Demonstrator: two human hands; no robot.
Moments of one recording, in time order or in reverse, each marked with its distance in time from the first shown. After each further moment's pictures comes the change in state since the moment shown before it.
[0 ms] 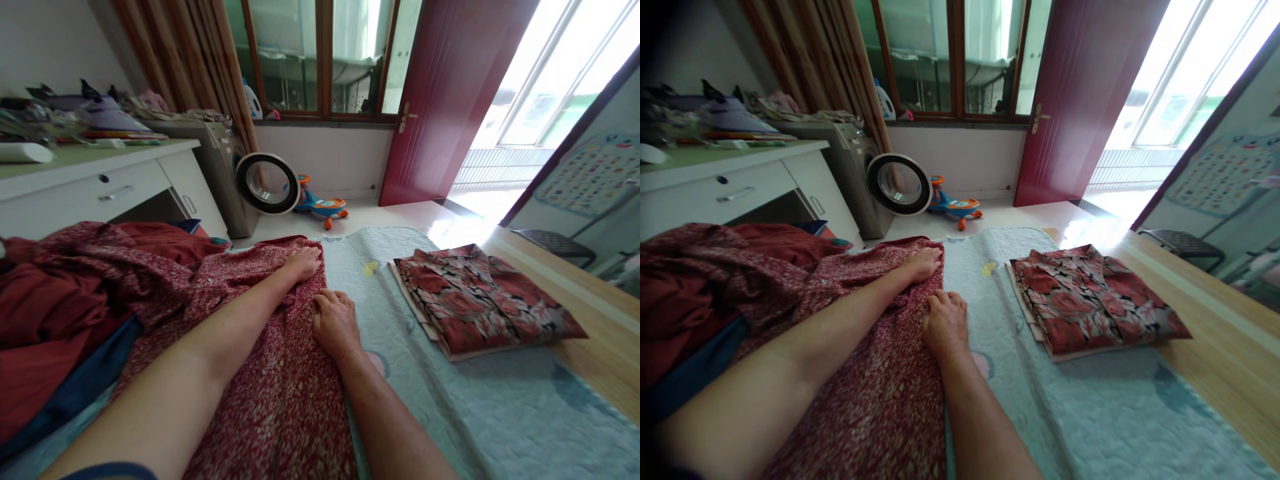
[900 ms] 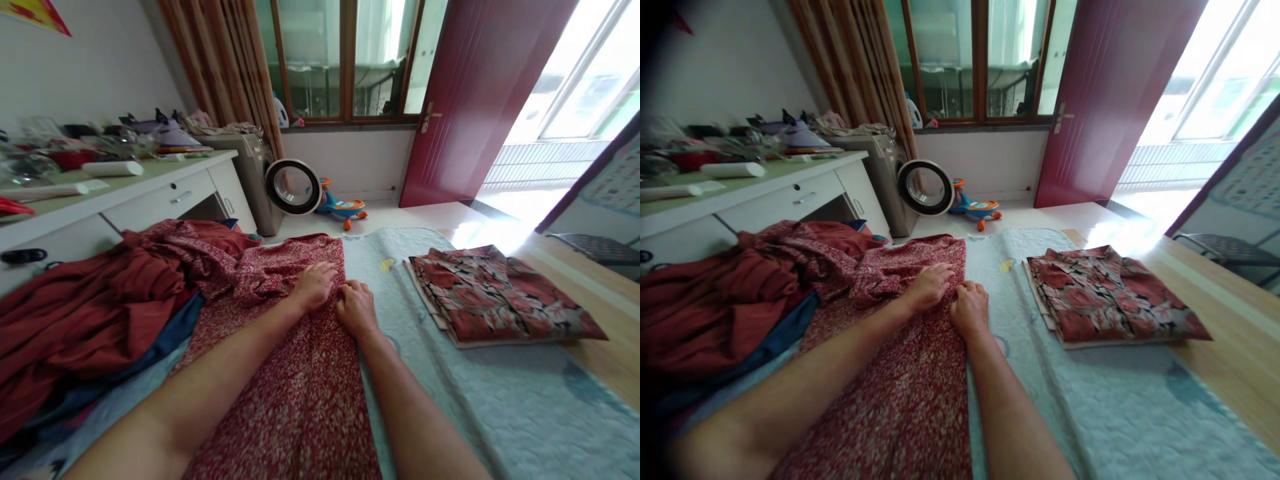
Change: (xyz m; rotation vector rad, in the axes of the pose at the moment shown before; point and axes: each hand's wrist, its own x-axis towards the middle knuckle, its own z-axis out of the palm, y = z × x) left_hand -0.124 0.039 -0.032 -0.012 0.149 0.098; right_hand 0.000 0.006 -0.006 -0.027 0.023 -0.019
